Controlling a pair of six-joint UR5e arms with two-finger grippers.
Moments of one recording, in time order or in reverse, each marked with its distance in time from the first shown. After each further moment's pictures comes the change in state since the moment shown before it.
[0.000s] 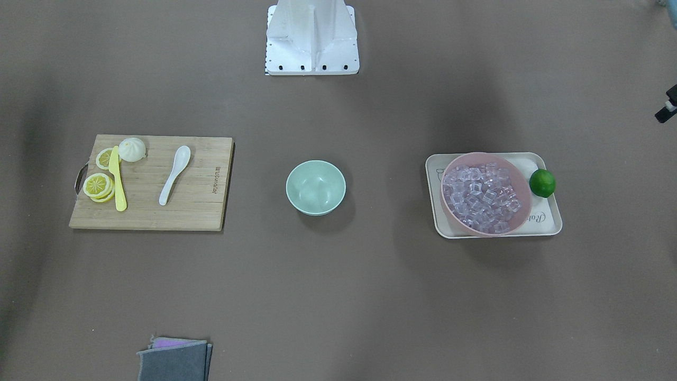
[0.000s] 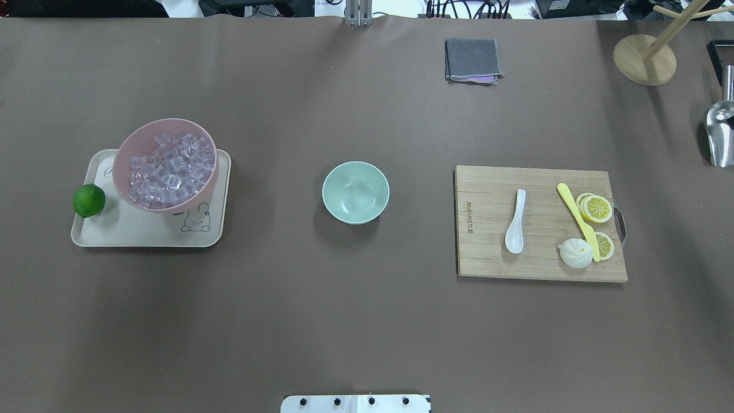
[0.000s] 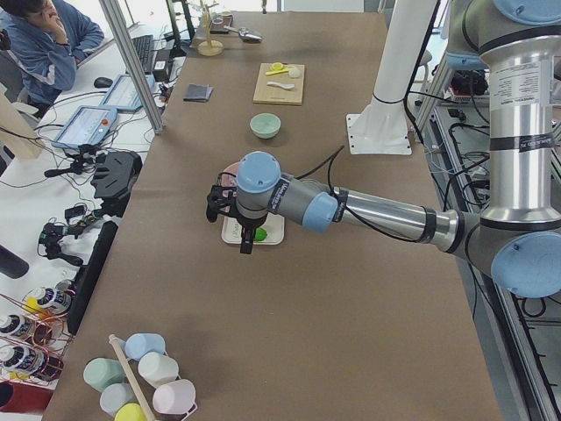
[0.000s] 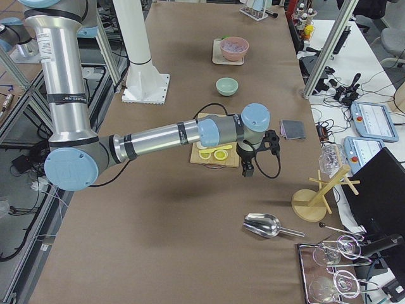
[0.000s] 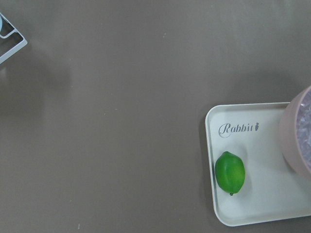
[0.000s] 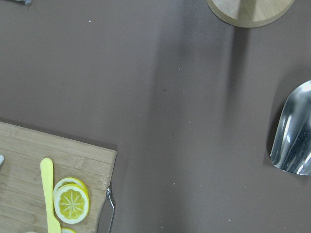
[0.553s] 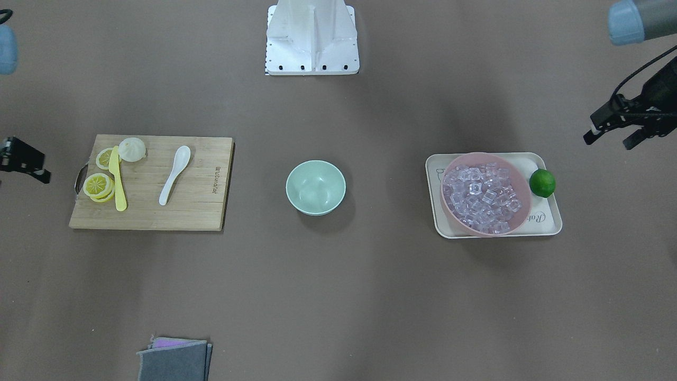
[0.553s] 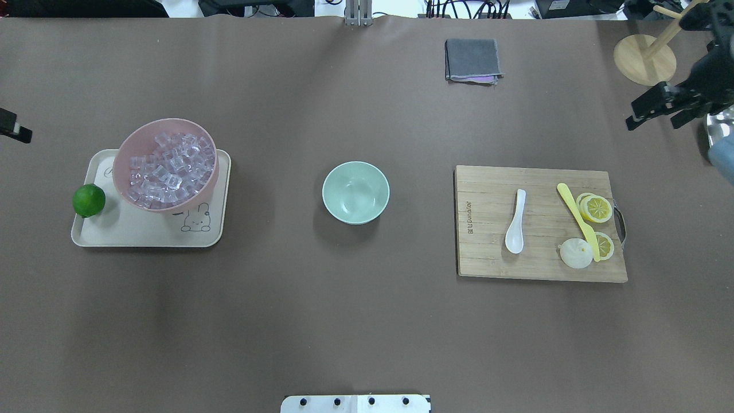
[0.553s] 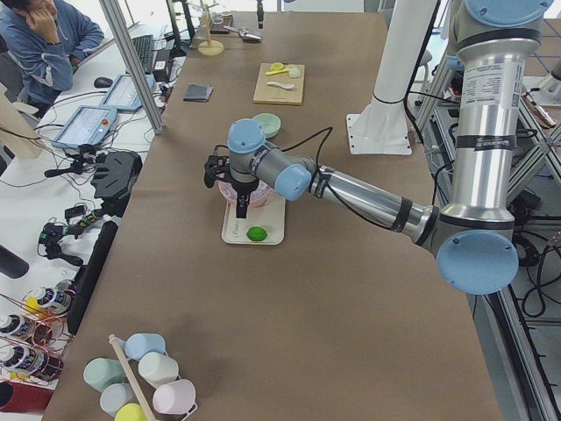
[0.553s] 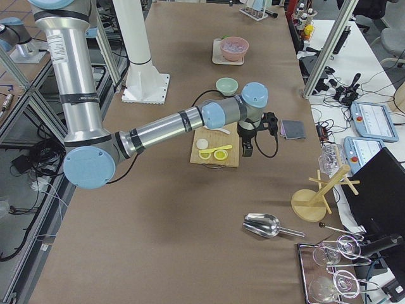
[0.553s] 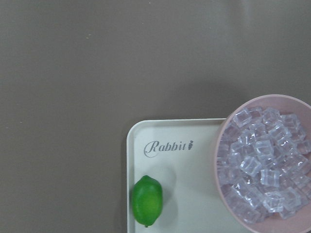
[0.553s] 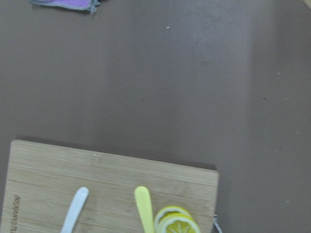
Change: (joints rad) left arm 0.213 -0.133 -0.018 -0.002 0.091 -0.221; right arm -0.276 0.128 0.065 0.049 -0.115 0.439
